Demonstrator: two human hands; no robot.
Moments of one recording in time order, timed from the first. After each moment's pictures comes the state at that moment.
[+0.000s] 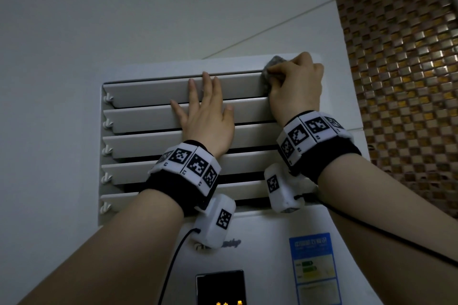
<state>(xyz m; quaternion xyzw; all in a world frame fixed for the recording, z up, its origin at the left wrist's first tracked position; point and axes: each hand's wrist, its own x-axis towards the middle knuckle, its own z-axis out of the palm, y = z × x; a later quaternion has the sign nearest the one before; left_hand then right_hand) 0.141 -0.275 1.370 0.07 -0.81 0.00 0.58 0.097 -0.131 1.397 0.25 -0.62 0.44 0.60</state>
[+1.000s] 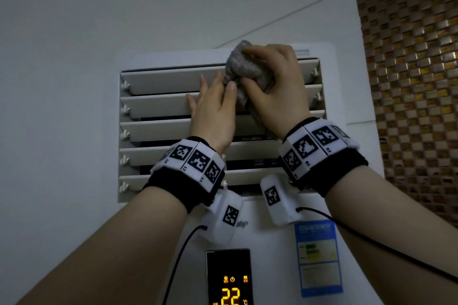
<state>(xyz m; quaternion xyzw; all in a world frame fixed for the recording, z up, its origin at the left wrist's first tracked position) 0.161 -0.277 1.355 -0.10 -0.77 -0.22 0.59 0.132 -0.152 1.369 0.48 -0.48 0.48 0.56</state>
